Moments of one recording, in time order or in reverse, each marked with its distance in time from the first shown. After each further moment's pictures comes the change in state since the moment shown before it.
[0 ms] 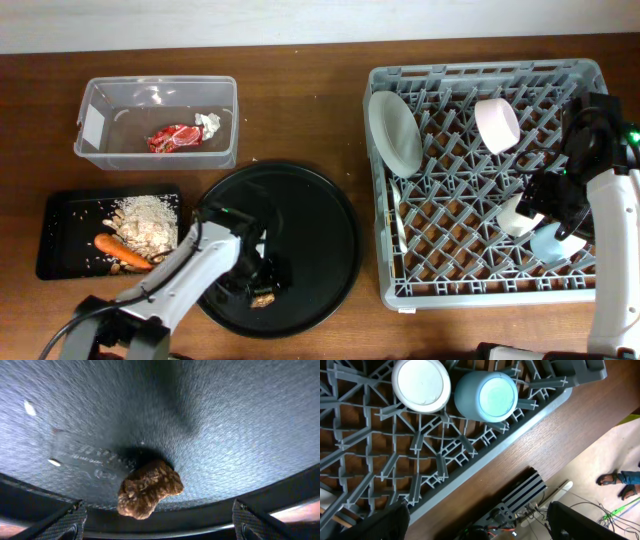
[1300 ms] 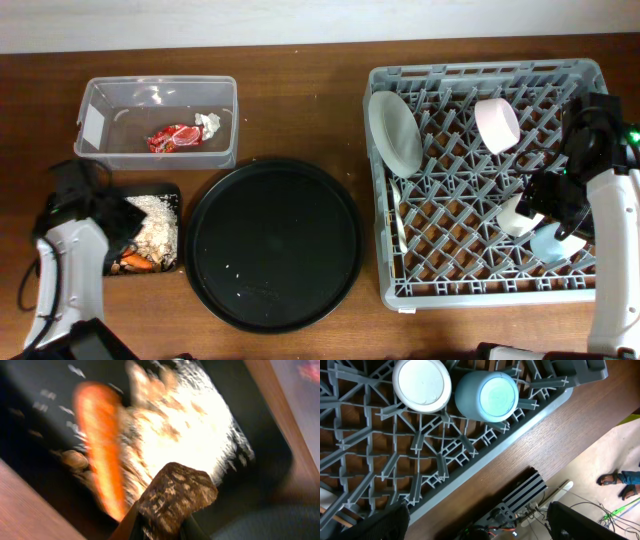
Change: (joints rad) left arm 0.842 -0.053 0.142 0.264 -0.262 -0.050; right arm 0.000 0.000 0.000 0.000 -0.003 0.001
